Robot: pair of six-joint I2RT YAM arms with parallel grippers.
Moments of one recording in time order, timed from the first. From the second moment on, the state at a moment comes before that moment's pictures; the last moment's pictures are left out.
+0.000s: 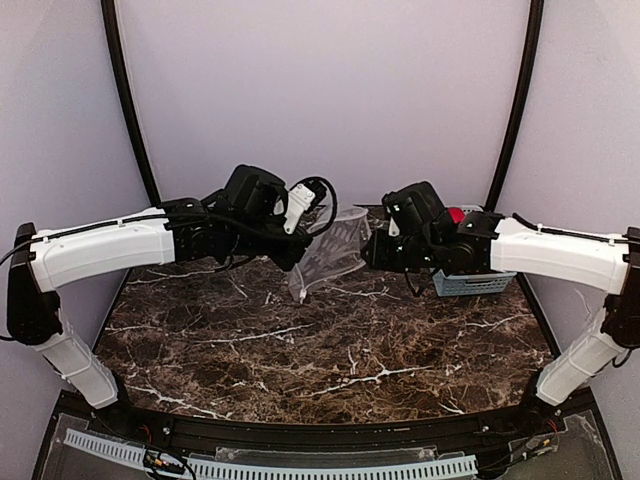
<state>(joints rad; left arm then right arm) -0.93 1.58 1.39 -0.41 -0.20 0.03 0.89 1.49 1.21 -0.43 0.23 0.70</state>
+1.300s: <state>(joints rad) -0.92 1.58 1.37 -0.40 -0.12 -0.05 0.98 1.66 1.16 -0.28 0.44 0.93</state>
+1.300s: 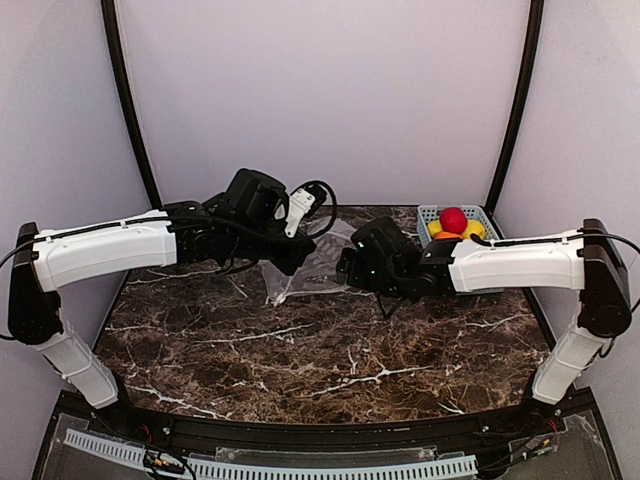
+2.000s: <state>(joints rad) -0.87 1.53 1.36 -0.40 -0.10 -0.02 0.94 1.67 1.11 -0.31 0.41 0.86</state>
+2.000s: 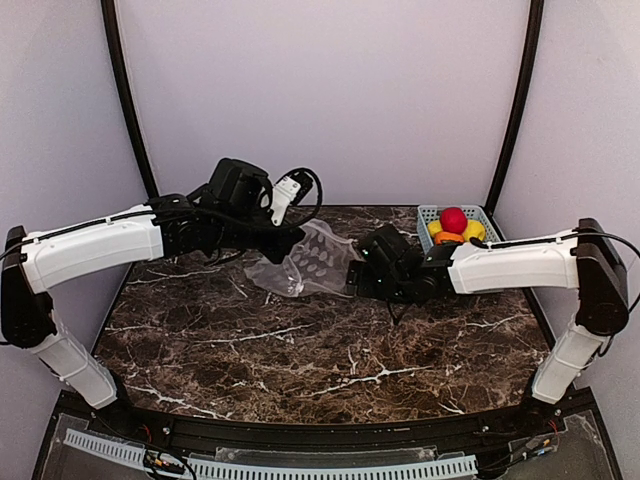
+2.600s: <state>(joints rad) -0.87 1.59 1.37 -0.42 -0.09 -0.02 0.94 1.36 0.98 -0.09 0.03 0.51</state>
